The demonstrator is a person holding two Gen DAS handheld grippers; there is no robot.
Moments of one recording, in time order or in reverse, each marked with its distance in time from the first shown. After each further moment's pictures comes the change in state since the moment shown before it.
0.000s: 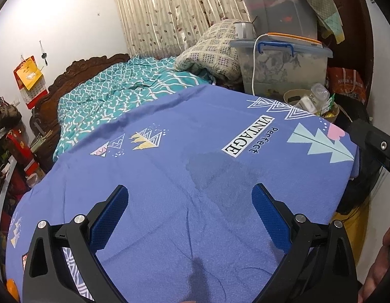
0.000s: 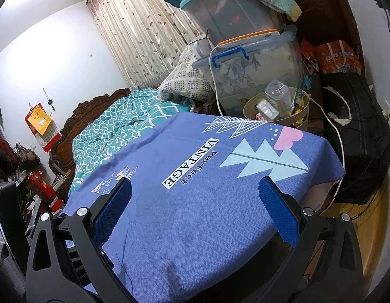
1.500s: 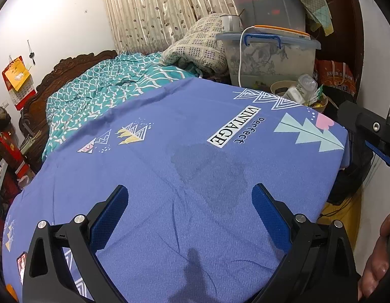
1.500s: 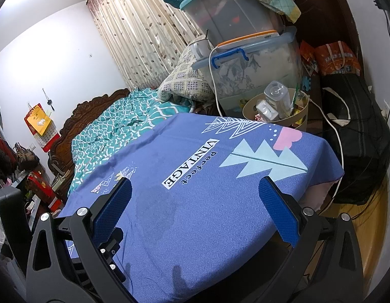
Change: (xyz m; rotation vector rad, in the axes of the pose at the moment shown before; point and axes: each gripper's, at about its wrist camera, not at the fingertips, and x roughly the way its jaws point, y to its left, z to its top) left arm 0.002 -0.008 -0.007 0.030 0.028 -0.067; right arm -0.002 0.002 -0.004 0.005 -0.006 -0.007
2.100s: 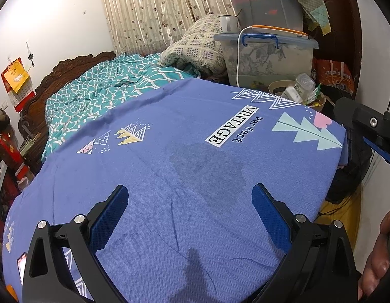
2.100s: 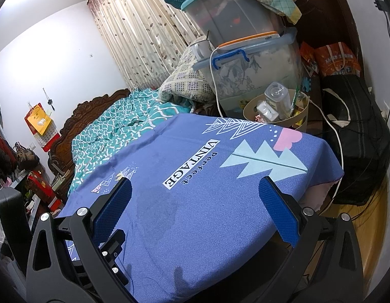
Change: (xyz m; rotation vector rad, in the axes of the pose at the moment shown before) left arm -0.002 -0.002 -0.002 0.010 -0.004 -0.003; right arm 0.000 0.000 -0.001 -0.001 -0.002 0.000
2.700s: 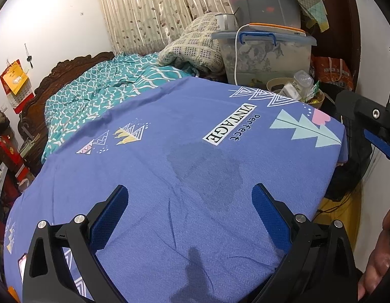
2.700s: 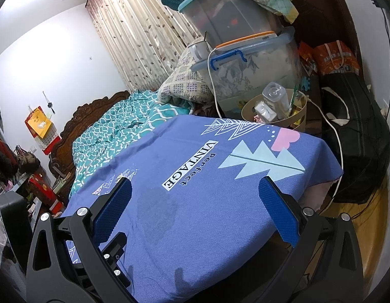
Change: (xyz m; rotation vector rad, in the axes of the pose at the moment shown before) left arm 0.000 -0.006 -0.001 0.011 0.005 0.002; right arm -0.003 -0.004 0.006 0.018 -0.003 0.001
